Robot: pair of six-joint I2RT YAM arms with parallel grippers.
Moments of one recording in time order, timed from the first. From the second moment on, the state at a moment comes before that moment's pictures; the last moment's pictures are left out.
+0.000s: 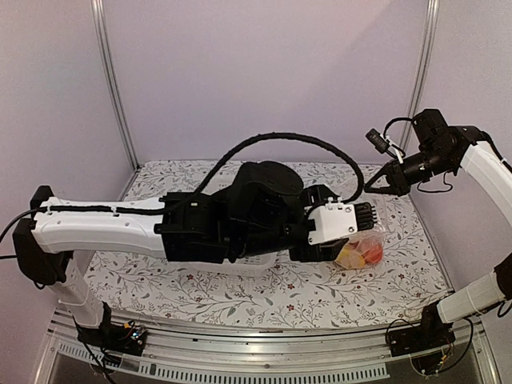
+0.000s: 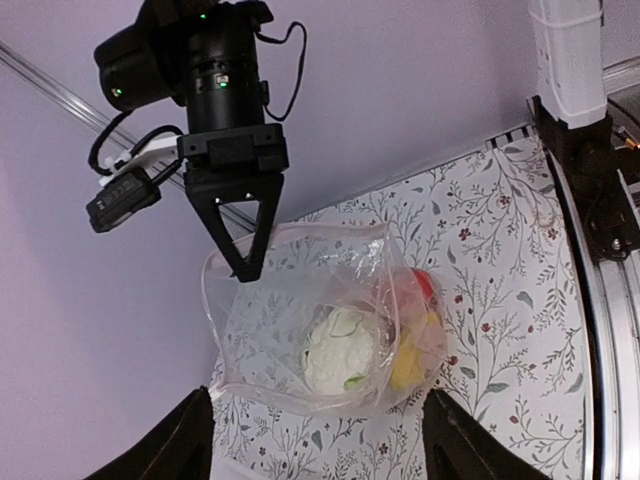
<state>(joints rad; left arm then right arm) -1.42 1.70 1.57 -0.17 -0.36 0.64 0.22 1.34 1.44 -1.13 -0.74 -0.39</state>
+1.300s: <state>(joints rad) -1.35 2.15 1.93 -0.44 -0.48 0.54 0.26 1.25 1.31 -1.14 -0.64 -0.44</state>
